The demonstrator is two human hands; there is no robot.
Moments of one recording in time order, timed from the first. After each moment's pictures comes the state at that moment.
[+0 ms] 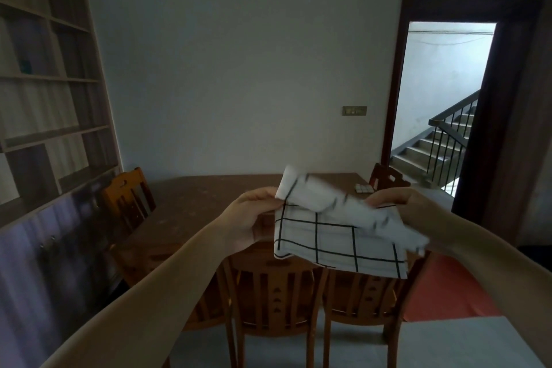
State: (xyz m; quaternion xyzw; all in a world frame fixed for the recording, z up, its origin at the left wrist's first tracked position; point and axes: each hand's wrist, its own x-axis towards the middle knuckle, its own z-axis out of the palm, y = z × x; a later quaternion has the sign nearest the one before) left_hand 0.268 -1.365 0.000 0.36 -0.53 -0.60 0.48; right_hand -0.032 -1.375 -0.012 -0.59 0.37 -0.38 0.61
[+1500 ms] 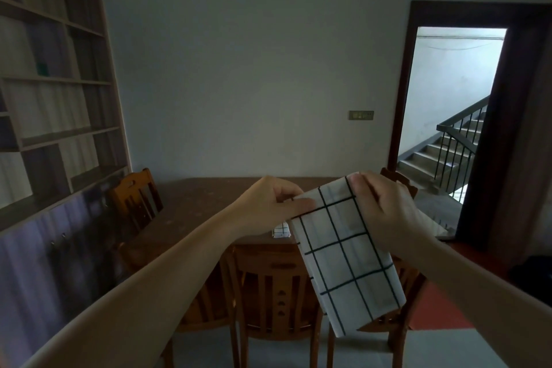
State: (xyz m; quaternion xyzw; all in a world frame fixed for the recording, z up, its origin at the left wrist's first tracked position) left_hand 0.260 -1.341 0.035 0.44 -0.79 -0.24 0.36; right_hand 0.042 -1.352 0.018 -0.78 0.37 -0.51 0.04
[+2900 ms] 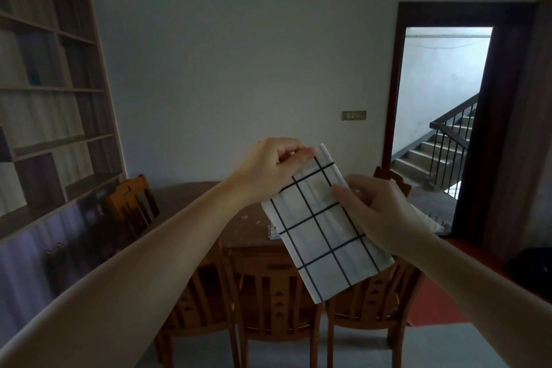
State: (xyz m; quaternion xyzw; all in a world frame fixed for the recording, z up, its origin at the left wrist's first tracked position) left_hand 0.240 -1.349 0.078 0.37 -0.82 -0.09 0.43; right_hand 0.033 -1.324 0.030 -0.79 0.38 -0.47 0.13
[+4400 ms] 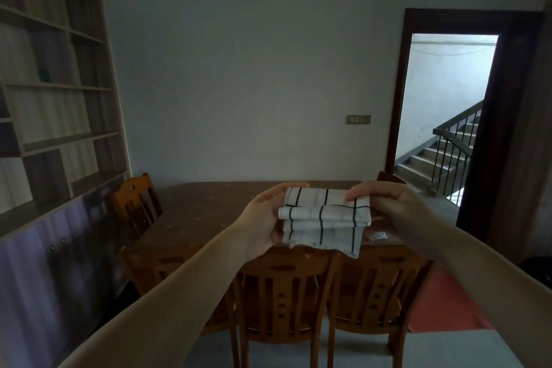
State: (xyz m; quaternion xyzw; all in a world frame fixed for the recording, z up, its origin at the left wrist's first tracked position) left_hand 0.253 -1.332 0.014 0.36 -0.51 -0.59 0.51; right_hand 0.017 -1.338 0.032 -0.72 0.33 -0.43 0.44
